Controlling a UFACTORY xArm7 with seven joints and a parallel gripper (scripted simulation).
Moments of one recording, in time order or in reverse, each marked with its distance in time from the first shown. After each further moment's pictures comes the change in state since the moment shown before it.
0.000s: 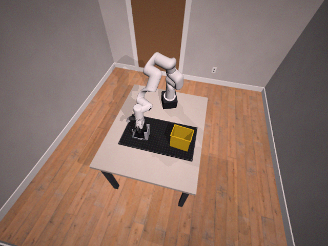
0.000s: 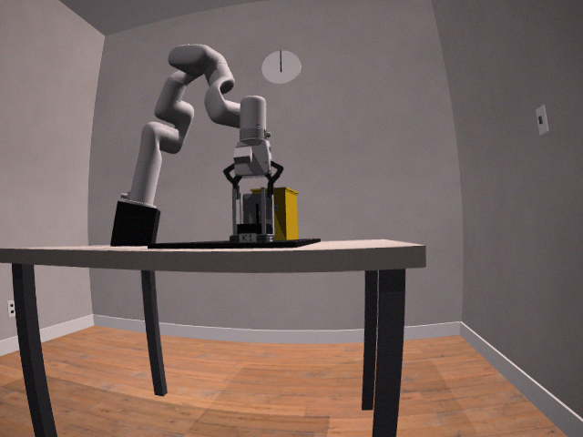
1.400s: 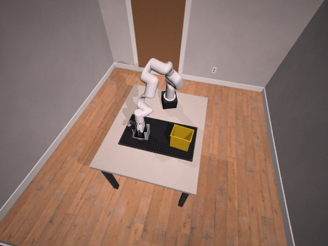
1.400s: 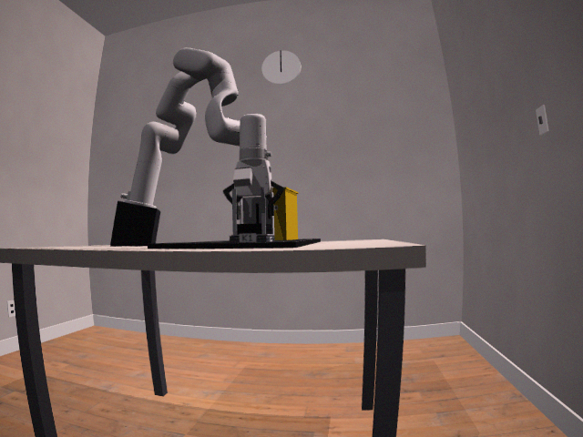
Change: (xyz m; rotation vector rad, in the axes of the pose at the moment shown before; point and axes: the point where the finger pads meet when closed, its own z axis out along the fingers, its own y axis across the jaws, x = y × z) arm 0.000 0.000 0.057 -0.001 -0.001 0.000
